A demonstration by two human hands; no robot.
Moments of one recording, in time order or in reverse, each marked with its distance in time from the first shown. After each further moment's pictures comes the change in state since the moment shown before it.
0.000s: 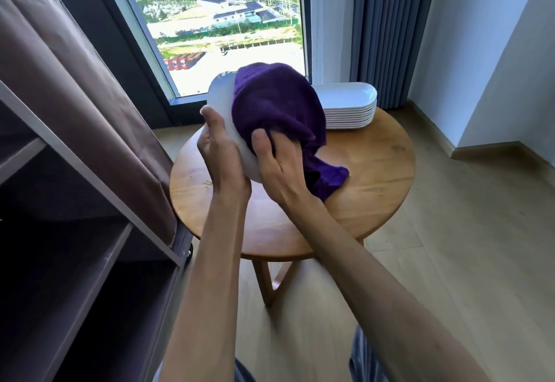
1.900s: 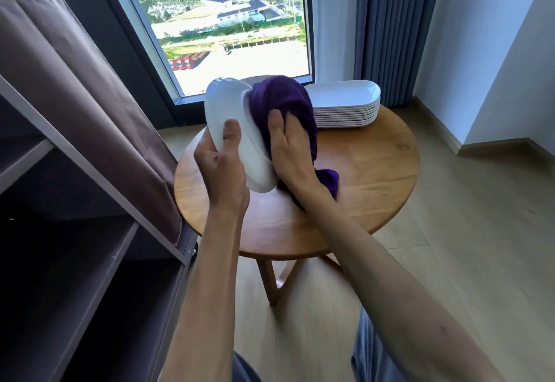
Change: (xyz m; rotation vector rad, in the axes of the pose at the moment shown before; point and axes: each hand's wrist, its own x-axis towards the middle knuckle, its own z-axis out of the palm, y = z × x) left_hand -0.018 0.006 -0.012 0.062 -0.036 0.107; right_hand 0.026 0.018 -0.002 0.012 -0.049 0.276
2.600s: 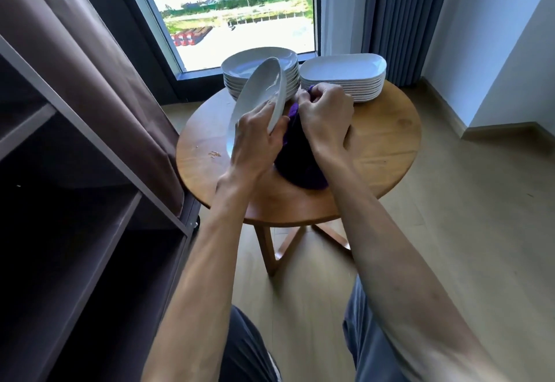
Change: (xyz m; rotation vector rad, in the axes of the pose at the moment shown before) left_hand 0.003 -0.037 0.002 0.910 -0.432 0.480; right_hand 0.010 -0.006 -0.041 -0.503 0.230 0.097
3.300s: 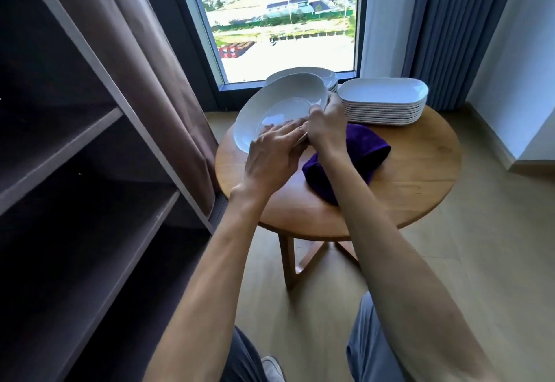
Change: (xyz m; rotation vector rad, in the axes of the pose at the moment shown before) left_hand -0.010 -0.006 -0.039 0.339 -0.056 0.163; right_hand -0.010 -0.041 0.027 0.470 -0.336 0.197
